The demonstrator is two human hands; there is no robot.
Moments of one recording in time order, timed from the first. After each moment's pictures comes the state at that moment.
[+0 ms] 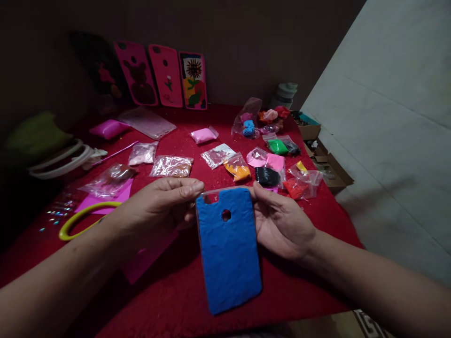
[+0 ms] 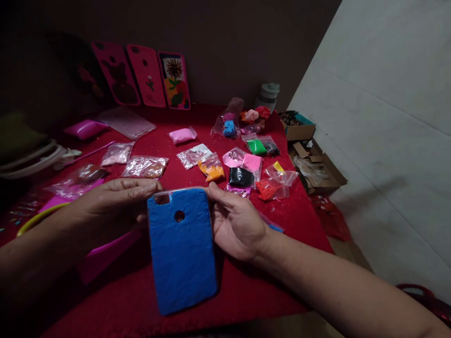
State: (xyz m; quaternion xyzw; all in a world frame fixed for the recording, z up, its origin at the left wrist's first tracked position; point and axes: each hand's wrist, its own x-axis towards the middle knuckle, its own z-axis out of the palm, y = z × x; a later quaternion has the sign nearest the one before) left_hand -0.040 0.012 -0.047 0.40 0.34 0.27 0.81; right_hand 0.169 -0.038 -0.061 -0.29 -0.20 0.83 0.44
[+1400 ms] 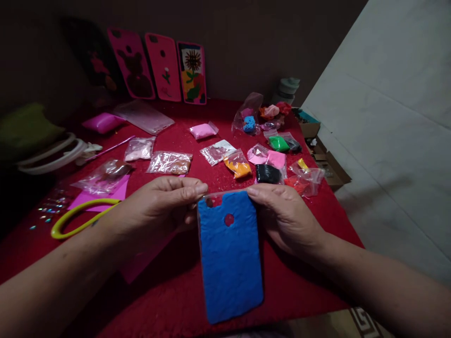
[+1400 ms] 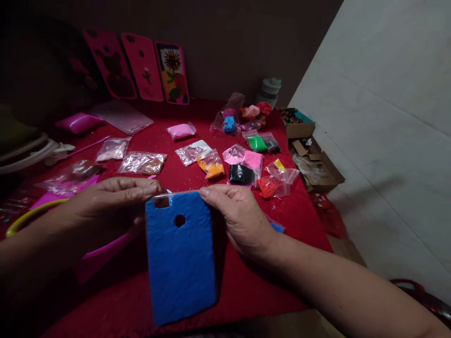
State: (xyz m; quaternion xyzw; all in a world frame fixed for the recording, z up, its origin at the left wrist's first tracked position) left_hand -0.036 0.008 -0.042 0.38 0.37 0.26 0.81; right_hand 0.174 -0.043 -0.053 -0.41 -0.35 0.70 0.47
